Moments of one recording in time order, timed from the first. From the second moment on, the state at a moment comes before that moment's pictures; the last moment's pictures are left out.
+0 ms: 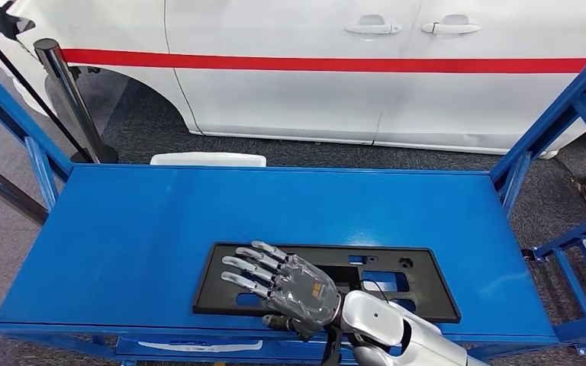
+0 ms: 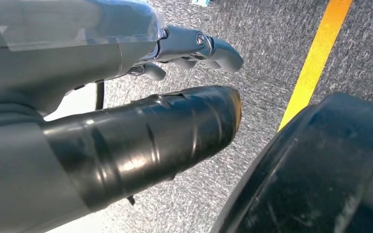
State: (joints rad) left arm -0.04 -0.11 0.45 -0.19 -1.57 -0.02 -0.27; right arm -0.54 -0.23 1.18 -1.50 0.82 -0.38 -0.44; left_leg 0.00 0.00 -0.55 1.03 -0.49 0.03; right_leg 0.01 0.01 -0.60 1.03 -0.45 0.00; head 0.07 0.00
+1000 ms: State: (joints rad) left arm -0.04 -0.11 0.41 -0.19 -1.57 -0.02 -0.28; right arm -0.51 -0.27 1.20 -1.47 0.80 -0.39 -0.47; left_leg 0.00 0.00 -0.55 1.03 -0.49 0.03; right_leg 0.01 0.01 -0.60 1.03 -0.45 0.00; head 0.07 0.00
